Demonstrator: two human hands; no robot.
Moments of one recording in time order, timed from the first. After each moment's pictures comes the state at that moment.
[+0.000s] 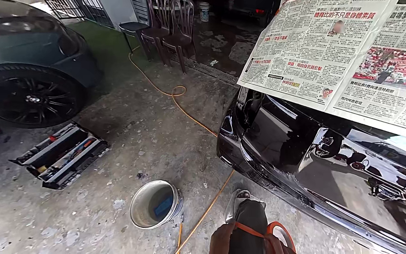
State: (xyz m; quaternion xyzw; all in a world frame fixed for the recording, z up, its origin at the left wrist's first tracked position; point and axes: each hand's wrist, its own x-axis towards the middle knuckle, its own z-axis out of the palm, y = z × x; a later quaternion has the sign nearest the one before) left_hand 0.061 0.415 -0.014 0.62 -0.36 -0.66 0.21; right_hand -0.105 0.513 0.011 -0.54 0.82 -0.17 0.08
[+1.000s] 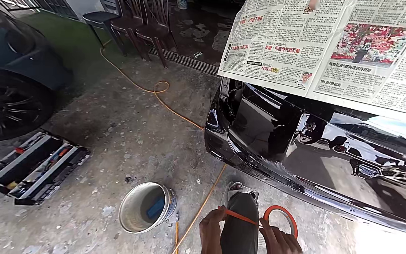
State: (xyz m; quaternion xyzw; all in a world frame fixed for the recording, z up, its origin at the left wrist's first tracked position) left_hand 0.033 0.394 0.007 0.67 -0.25 -0.63 0.31; right_hand -0.133 0.520 0.009 -0.62 0.78 -0.10 -0.08
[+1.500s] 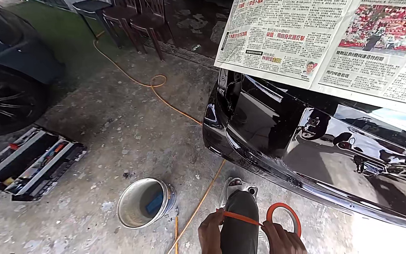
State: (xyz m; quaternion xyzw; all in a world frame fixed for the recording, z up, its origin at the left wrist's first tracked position) left_hand 0.028 0.406 -0.004 0.70 -0.23 -0.61 0.28; right_hand -0.144 0.522 0.008 -0.60 0.79 -0.08 -0.06
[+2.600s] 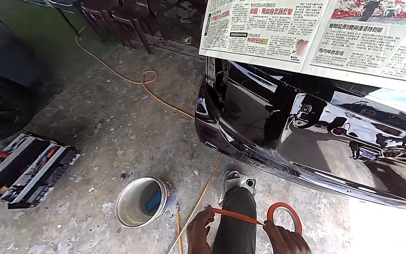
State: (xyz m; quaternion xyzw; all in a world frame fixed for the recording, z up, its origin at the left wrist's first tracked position) left_hand 0.043 0.399 -0.002 0.72 -0.17 -0.61 0.27; right_hand -0.152 0.547 0.001 -0.59 0.80 -0.10 -0.05
